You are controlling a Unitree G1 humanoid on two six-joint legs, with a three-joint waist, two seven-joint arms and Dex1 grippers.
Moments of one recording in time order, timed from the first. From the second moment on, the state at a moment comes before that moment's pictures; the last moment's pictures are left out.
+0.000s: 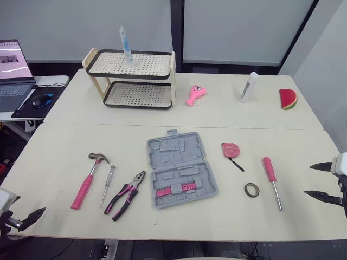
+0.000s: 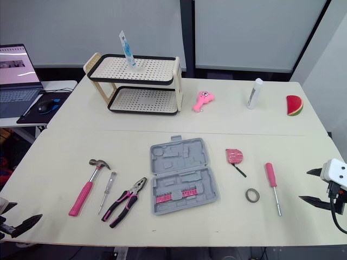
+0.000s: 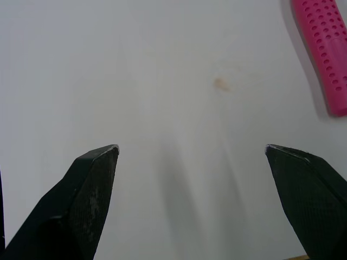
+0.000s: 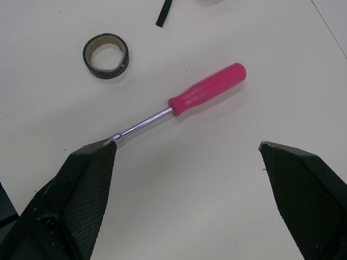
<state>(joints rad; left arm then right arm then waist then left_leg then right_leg) 0.41 0.96 0.59 0.43 -0.27 -0.01 -0.91 0.24 -1.12 -0.46 0.02 0.22 0.12 1.29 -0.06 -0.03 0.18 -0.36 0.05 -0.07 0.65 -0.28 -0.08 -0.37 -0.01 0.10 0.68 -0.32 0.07</state>
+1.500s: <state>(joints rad) 0.41 0.91 0.62 0.43 -0.33 -0.02 -0.94 0.26 -1.08 -0.46 0.04 0.21 0.10 1.18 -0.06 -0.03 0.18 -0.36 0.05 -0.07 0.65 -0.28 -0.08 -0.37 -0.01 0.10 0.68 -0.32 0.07</state>
